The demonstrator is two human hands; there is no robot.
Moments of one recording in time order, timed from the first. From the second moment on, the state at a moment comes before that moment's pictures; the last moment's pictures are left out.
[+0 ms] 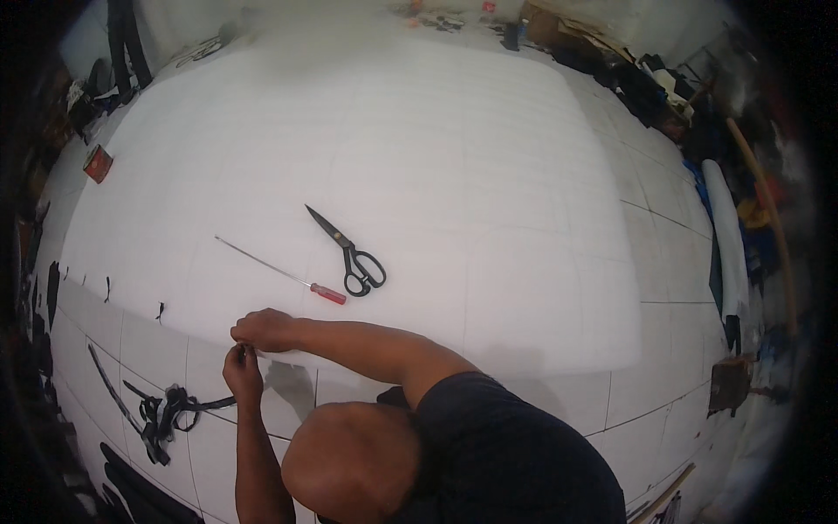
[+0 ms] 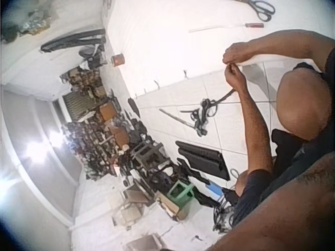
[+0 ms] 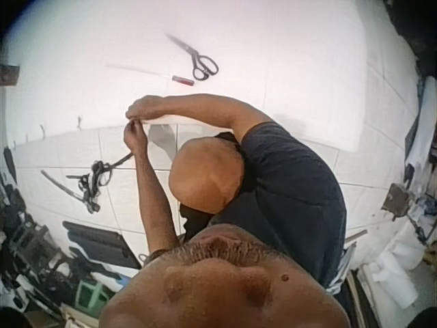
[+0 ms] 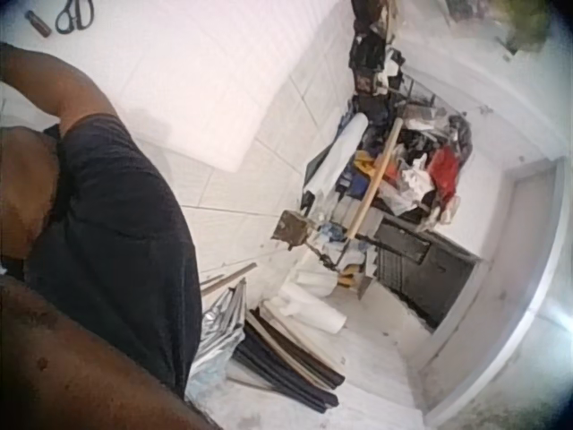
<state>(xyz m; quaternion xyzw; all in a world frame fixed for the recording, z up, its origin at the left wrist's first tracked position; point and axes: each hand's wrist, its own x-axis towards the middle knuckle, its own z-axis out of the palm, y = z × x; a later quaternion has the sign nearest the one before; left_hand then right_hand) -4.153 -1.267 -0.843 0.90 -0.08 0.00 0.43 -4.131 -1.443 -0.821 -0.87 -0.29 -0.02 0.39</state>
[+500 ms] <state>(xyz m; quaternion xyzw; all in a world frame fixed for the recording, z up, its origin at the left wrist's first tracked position) -4.140 -1.246 -0.864 0.89 -0.05 0.03 0.45 -4.138 -1.442 -0.830 -0.83 -0.15 -0.02 0.54</state>
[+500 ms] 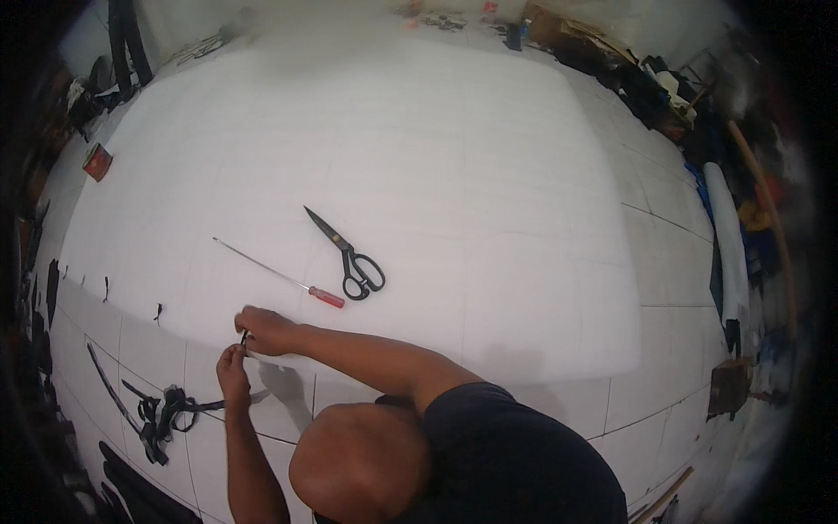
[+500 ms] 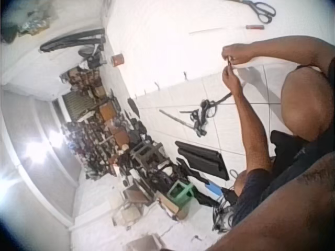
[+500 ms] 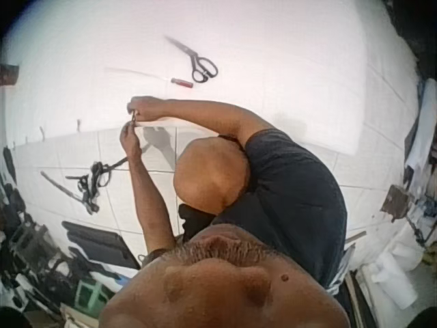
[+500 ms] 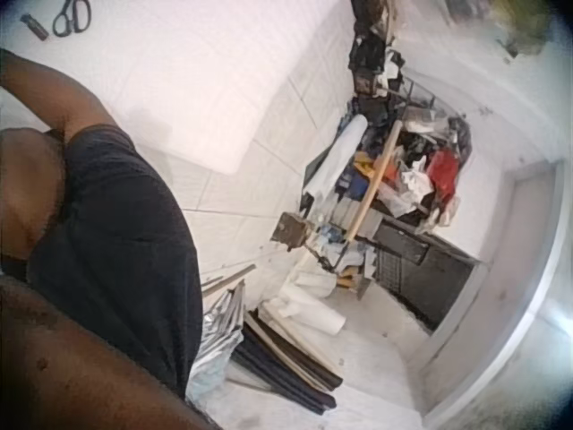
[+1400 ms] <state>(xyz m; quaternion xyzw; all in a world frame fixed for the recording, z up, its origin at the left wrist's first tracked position) -4.131 -1.245 -0.849 0.76 0.09 -0.20 0.61 -4.151 -1.437 -0.854 -0.90 -0.15 -0.20 0.35</state>
